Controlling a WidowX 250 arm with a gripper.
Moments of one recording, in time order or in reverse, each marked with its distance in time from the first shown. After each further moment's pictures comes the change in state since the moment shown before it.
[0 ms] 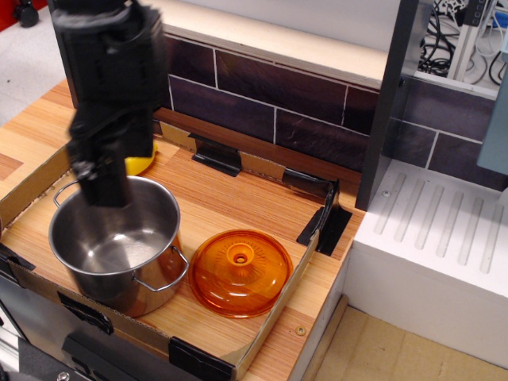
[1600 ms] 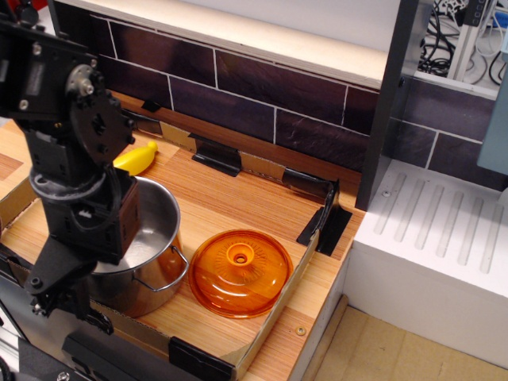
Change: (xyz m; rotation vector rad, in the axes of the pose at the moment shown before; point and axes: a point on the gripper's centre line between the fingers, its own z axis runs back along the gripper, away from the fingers) arm -0.023 -0.036 -0.066 0.091 0.154 -0.148
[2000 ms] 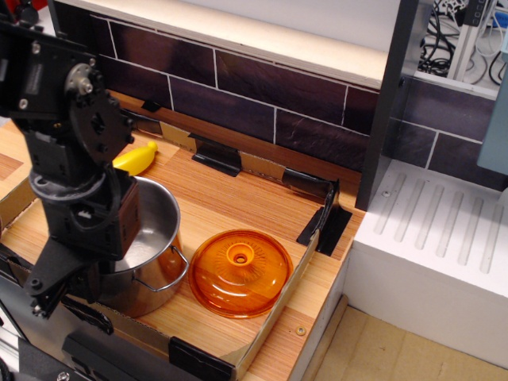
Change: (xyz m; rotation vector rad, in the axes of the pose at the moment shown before) arm -0.001 -0.002 0.001 -0.010 -0.015 0.010
